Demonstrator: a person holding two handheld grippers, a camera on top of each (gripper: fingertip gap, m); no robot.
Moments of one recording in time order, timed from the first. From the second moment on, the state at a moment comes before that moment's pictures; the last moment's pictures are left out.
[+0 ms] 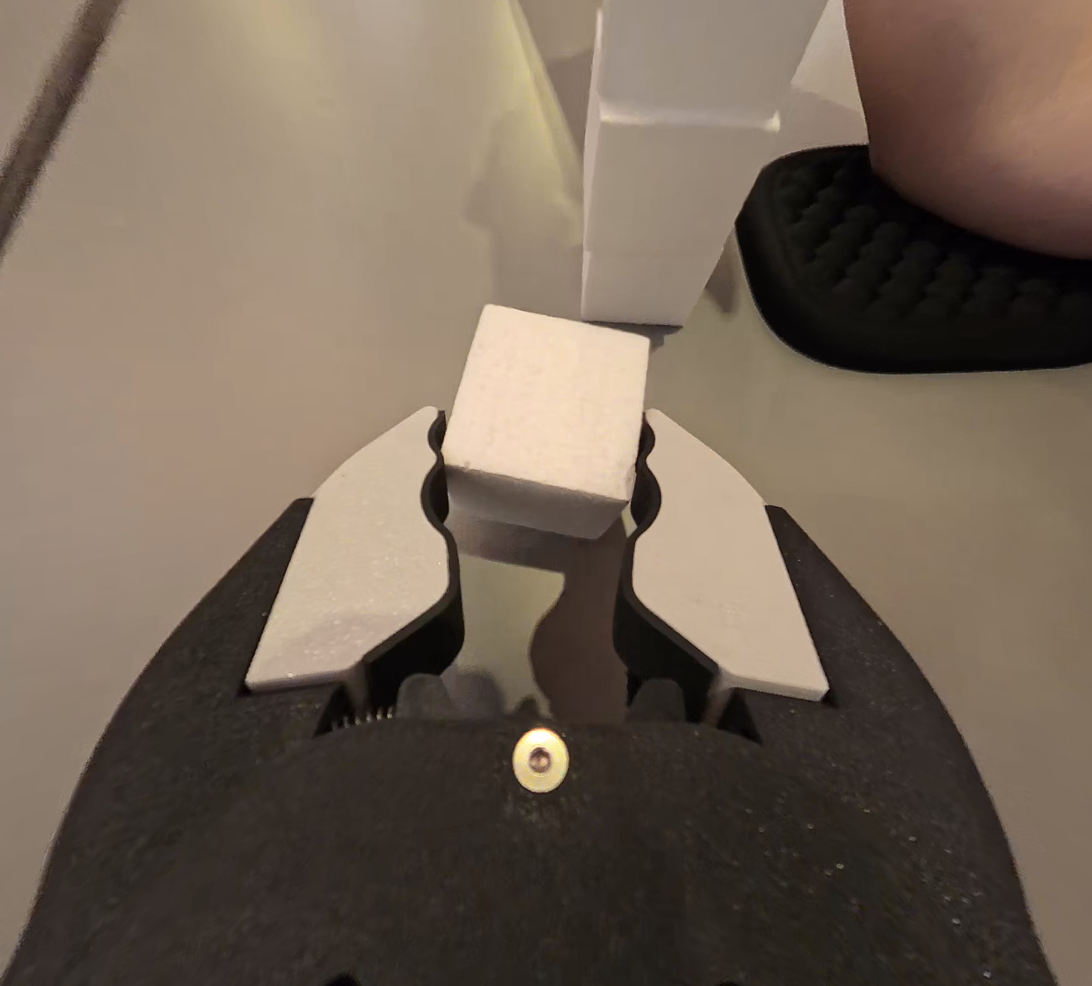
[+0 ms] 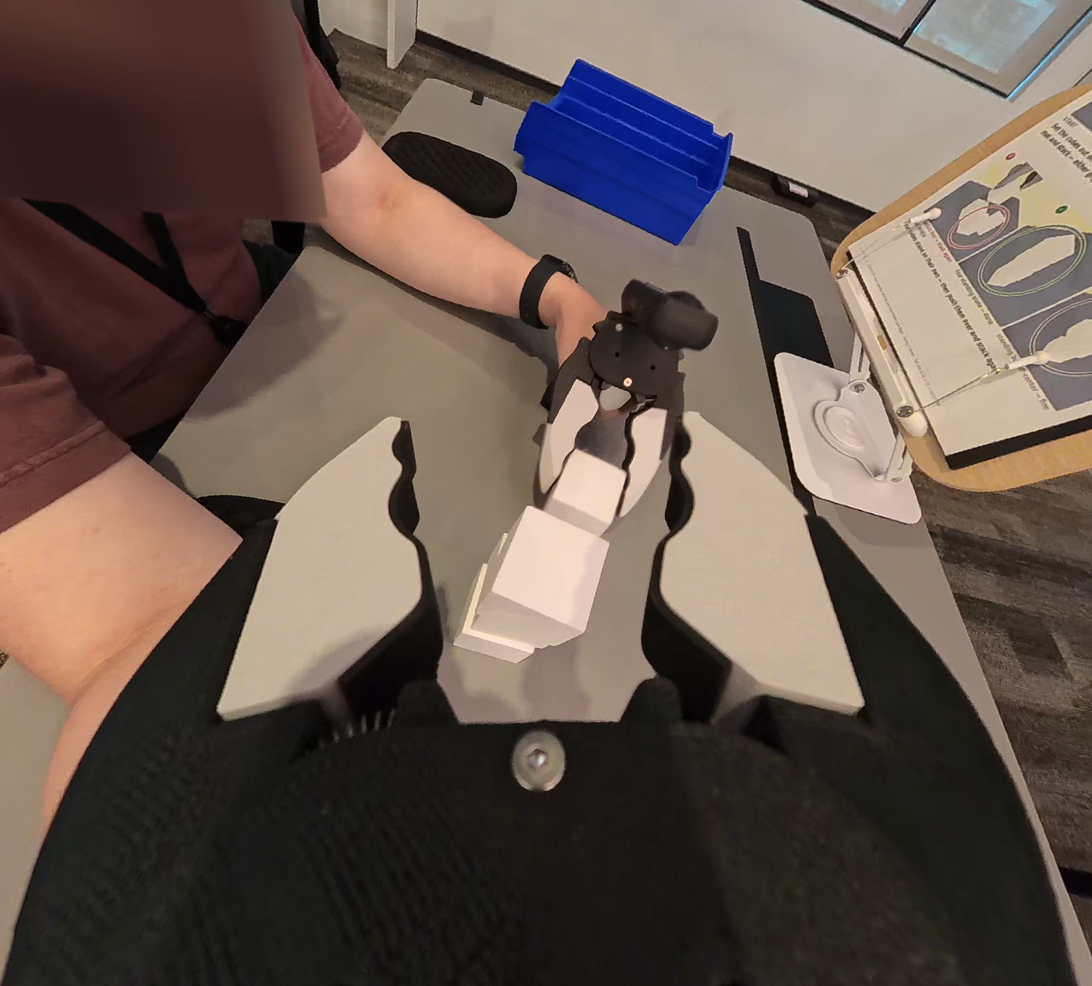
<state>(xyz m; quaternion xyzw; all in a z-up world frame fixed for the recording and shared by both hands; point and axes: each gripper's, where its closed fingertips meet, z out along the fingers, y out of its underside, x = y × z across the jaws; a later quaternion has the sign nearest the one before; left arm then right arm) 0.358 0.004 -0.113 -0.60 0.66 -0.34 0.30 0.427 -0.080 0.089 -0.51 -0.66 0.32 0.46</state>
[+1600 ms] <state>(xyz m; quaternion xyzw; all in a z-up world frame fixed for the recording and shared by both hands) 0.408 -0.029 0.057 -0.57 0.57 -0.42 0.42 0.452 -0.099 0.098 -0.44 -0.65 0.33 0.53</state>
